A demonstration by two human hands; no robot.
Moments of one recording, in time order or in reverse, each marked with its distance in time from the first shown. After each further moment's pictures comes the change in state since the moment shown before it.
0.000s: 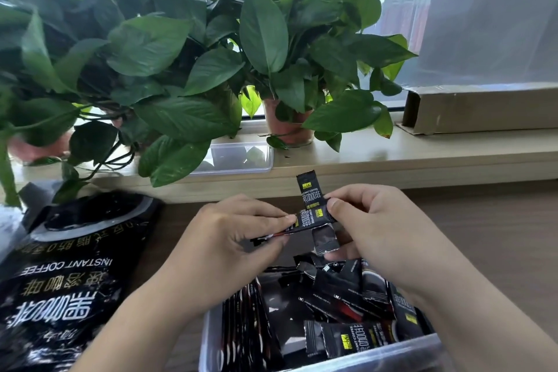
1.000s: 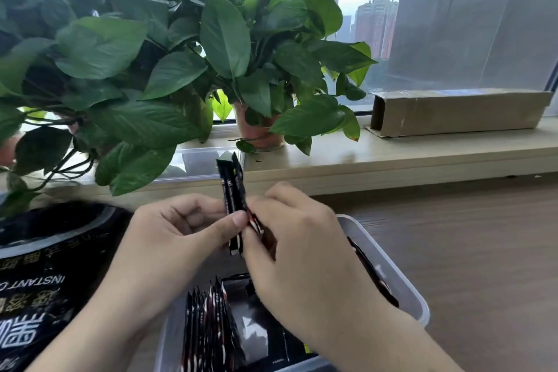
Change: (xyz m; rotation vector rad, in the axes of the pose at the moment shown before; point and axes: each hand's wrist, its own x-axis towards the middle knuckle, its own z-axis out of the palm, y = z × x) left_hand 0.007 0.026 0.000 -0.738 0.194 -0.579; right_hand -0.014 0.010 0.032 -0.647 0.147 -0.793
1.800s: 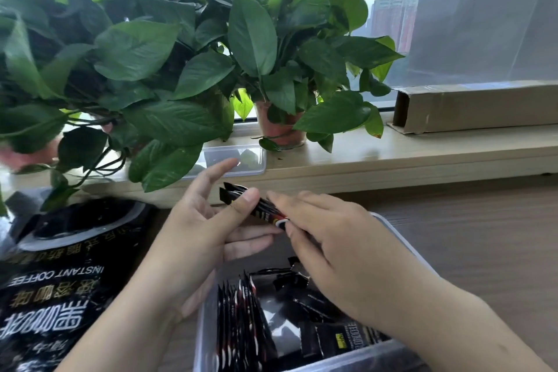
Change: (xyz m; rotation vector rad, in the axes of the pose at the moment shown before) left_hand 0.001 0.014 0.000 -0.230 0.008 -0.240; right_hand 0.001 0.014 -0.014 -0.070 -0.224 -0.123
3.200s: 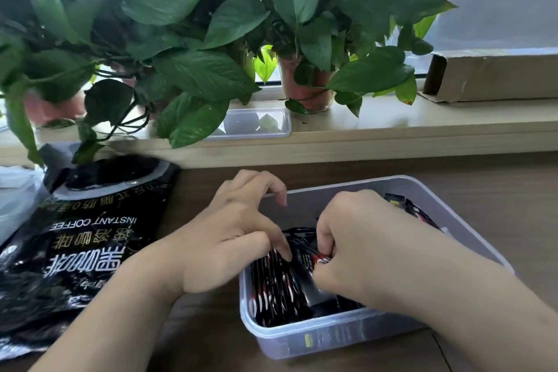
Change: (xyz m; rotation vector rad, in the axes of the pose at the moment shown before) left_hand 0.004 -0.018 -0.062 1.297 -0.616 0.419; right_hand 0.002 -0.026 0.018 -0.192 -0.434 0.409
